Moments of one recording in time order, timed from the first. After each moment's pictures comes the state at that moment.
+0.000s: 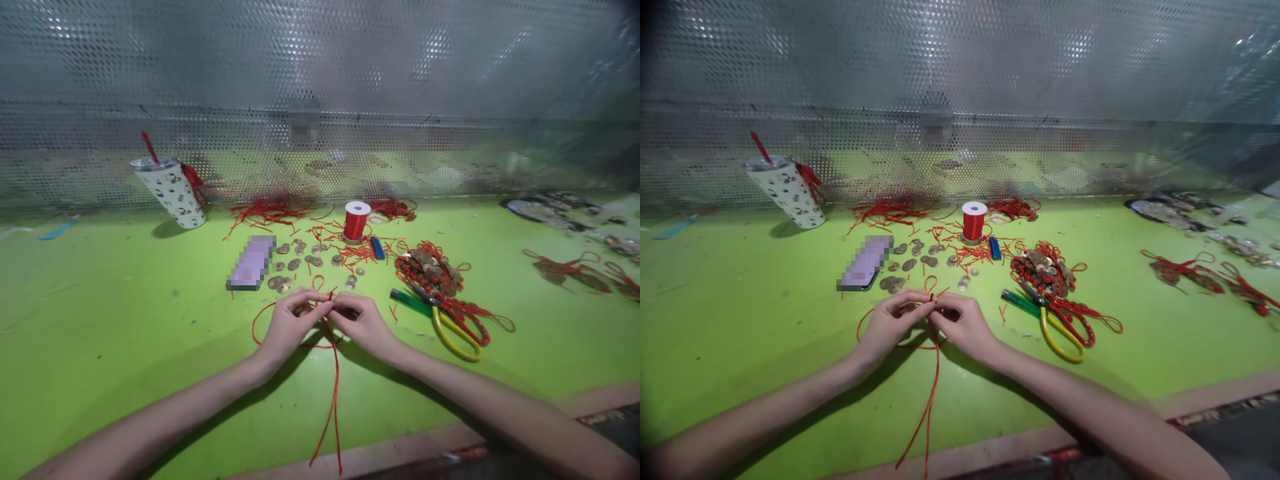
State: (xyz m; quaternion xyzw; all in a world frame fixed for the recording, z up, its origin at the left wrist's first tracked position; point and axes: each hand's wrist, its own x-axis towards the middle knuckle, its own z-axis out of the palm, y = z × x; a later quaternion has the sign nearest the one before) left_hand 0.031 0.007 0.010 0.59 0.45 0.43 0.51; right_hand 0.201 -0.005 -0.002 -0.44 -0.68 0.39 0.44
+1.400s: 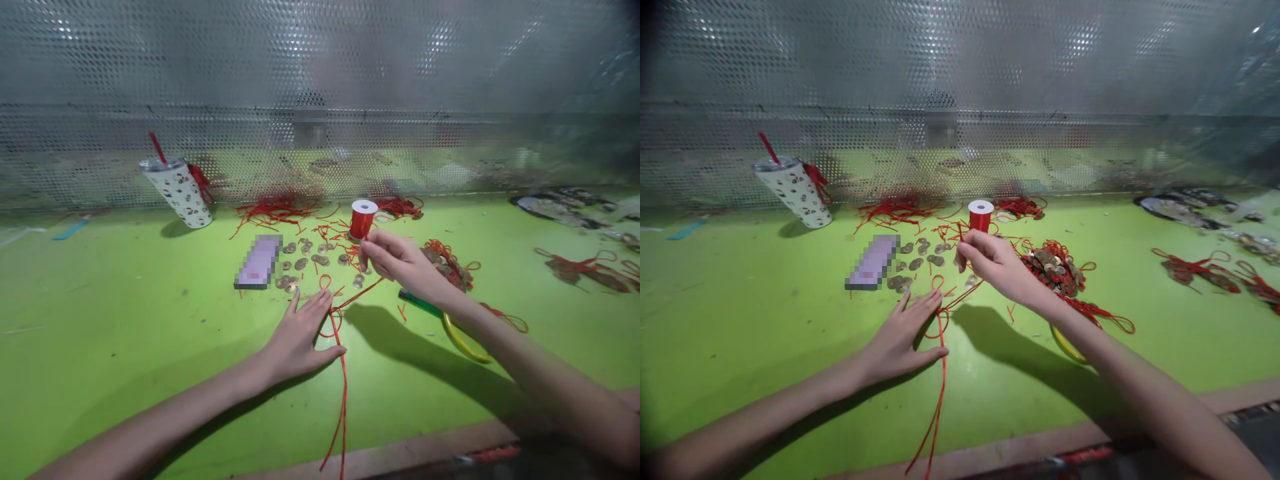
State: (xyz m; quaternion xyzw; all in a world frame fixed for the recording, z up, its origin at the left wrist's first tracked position) left_hand 0.010 0.003 0.001 0.90 0.39 0.09 0.18; right_hand 0.244 0.035 0.091 -0.43 -0.73 0.35 0.40
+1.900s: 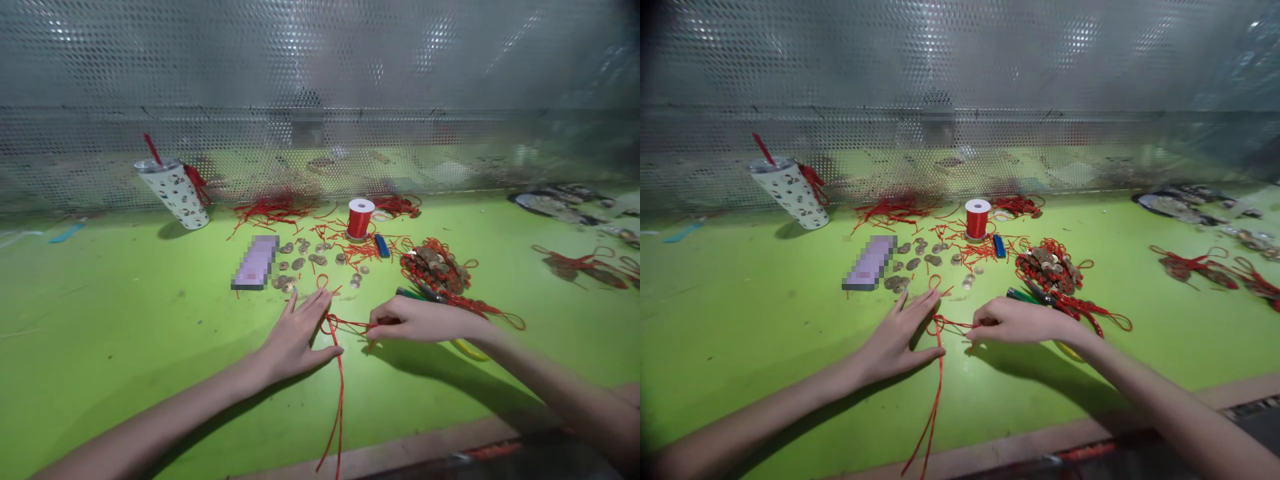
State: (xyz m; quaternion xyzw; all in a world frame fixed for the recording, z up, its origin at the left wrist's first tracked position) left_hand 0.009 0.003 0.002 0.91 0.37 0.09 0.17; right_hand 0.276 0.003 0.060 -0.42 -0.79 0.45 -0.01
